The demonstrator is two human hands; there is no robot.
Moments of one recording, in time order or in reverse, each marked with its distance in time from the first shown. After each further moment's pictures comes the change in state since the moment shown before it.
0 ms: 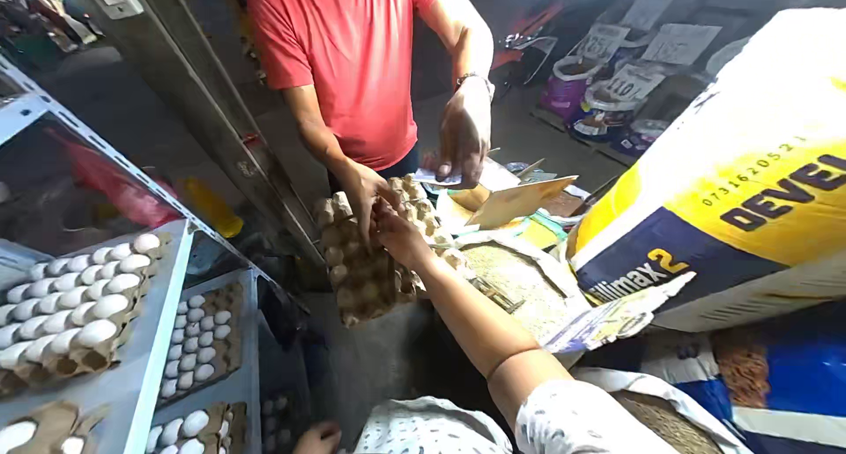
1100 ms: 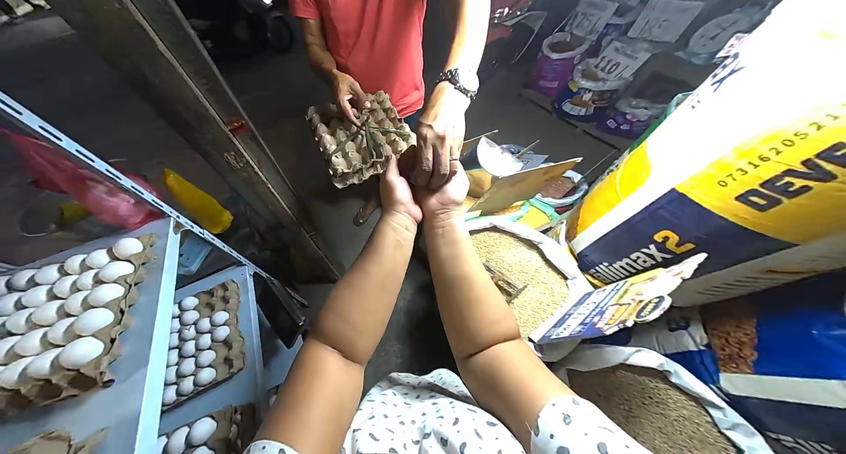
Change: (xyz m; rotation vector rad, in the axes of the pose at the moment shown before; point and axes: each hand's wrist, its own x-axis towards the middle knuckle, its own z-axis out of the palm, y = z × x) left_hand 0.045 0.472 -0.113 -1.478 -0.118 0.770; right_hand 0.076 -0.007 -0.015 1.614 0.388 -0.545
